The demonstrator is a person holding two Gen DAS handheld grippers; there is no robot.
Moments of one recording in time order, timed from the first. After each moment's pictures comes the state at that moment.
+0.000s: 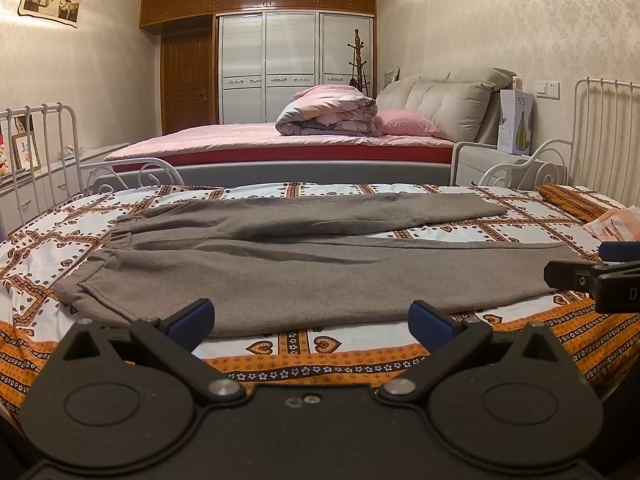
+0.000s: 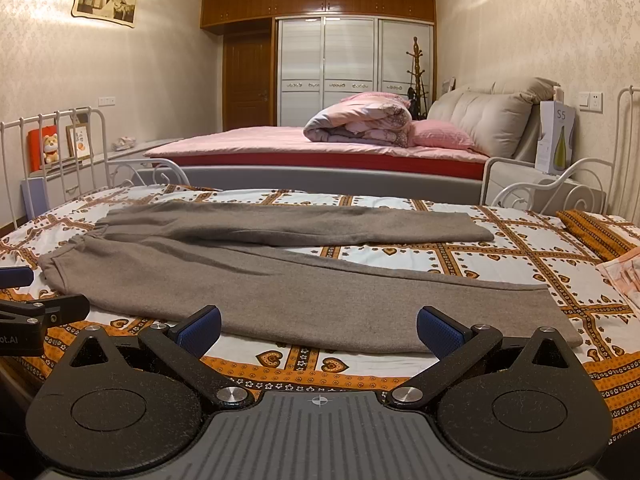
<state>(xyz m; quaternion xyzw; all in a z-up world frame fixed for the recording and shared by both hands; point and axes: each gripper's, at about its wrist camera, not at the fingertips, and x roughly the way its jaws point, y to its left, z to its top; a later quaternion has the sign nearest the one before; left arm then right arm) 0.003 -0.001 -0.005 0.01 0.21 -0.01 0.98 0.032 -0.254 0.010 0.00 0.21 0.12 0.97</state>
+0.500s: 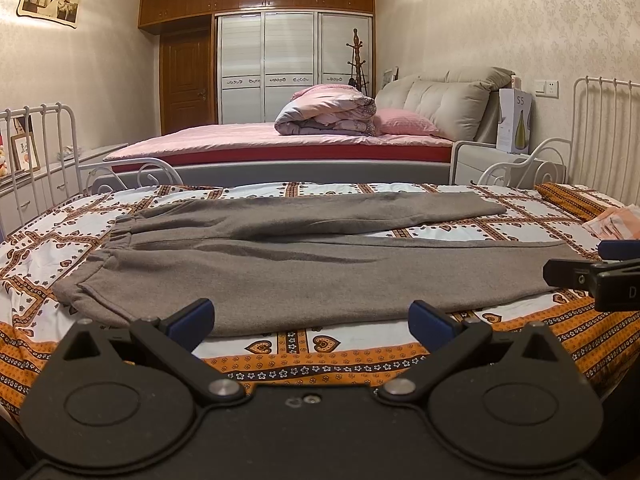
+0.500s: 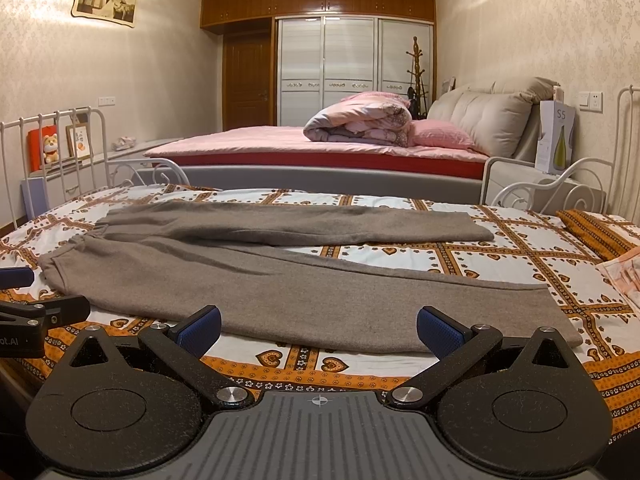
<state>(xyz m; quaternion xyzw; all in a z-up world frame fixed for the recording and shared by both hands) 0.003 -0.001 -0.006 0.01 0.21 -0.01 0.98 0.033 -0.253 0.008 0.00 0.21 0.12 0.97</state>
